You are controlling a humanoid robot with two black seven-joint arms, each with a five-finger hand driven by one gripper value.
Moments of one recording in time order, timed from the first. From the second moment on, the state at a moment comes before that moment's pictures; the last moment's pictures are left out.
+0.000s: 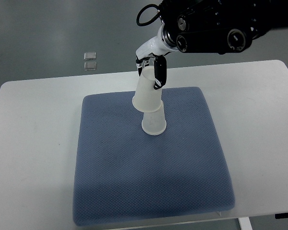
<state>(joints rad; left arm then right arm) -0.03 0.00 -0.11 -0.38 0.05 0.02 -0.02 2.24 0.00 -0.97 1.25 -0.23 0.28 -0.06</state>
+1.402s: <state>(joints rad) -0.03 0.00 -0.11 -0.38 0.05 0.02 -0.02 2.20 0.00 -1.00 1.24 -0.23 0.23 -0.06</state>
